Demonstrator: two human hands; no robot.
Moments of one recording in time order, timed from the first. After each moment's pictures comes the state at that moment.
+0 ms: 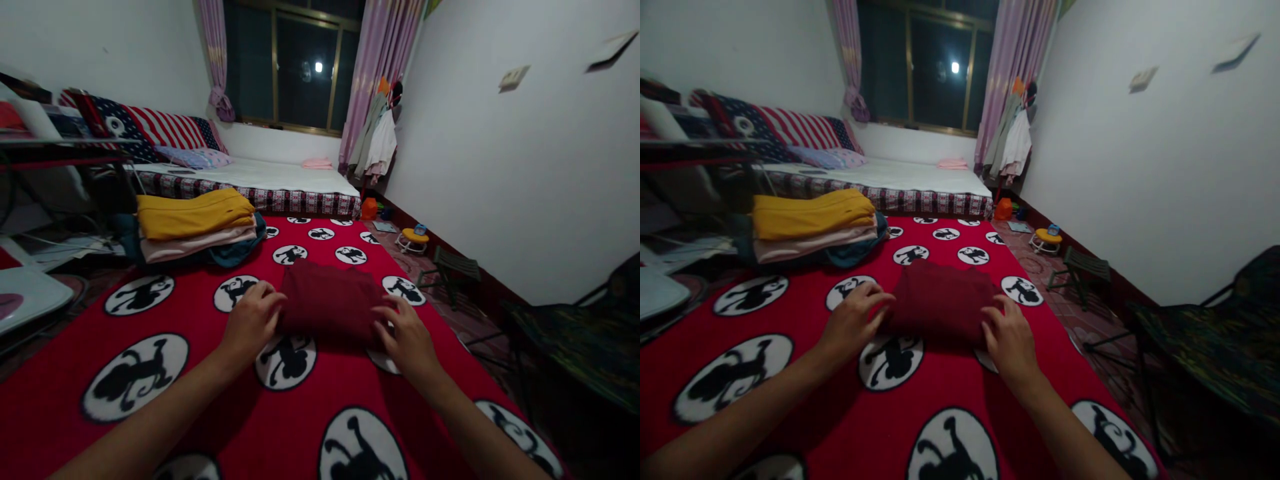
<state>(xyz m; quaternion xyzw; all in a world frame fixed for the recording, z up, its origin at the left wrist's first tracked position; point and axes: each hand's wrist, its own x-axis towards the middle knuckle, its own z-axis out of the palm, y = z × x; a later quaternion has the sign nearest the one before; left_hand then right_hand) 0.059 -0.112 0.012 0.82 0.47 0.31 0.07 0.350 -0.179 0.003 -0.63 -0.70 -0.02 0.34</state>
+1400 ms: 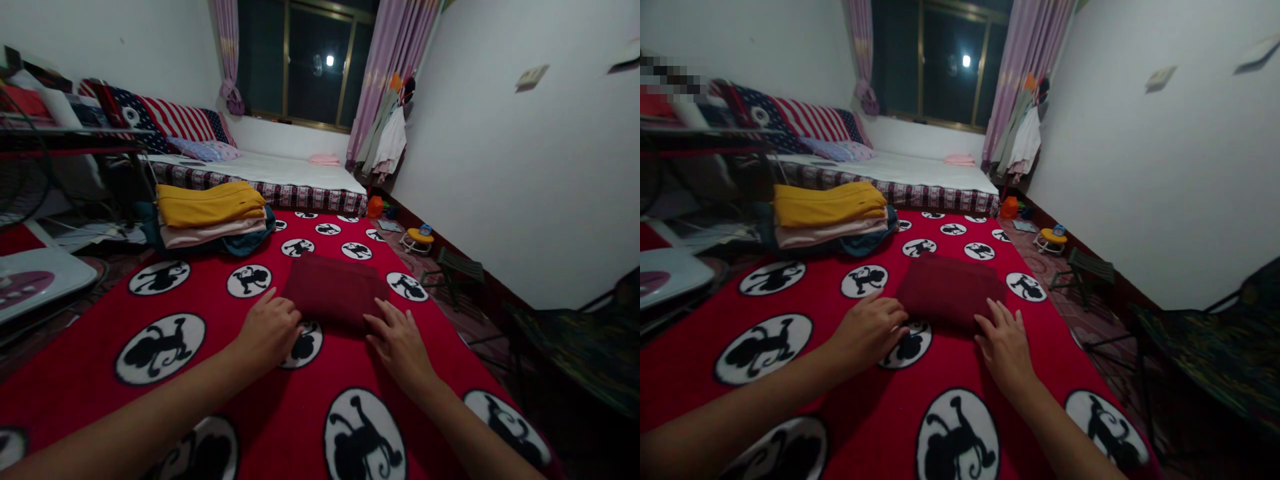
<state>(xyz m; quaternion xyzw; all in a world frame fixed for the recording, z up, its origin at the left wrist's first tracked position) 0.056 -0.150 0.024 0.91 0.41 0.11 -0.02 0.340 -0.204 -0.016 -0.64 -0.75 -0.08 0.16</state>
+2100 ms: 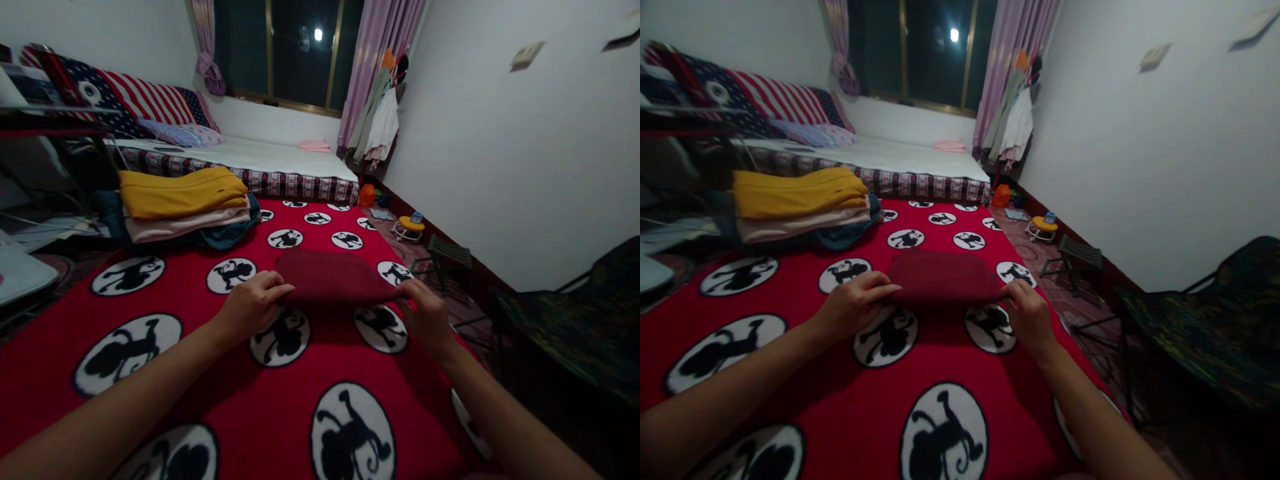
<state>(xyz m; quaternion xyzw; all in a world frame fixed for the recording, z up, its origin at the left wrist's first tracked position) 0.049 -0.103 0.005 0.91 0.32 0.26 -0.03 0.400 -0.182 0.010 -0.54 -0.75 -0.10 0.37</state>
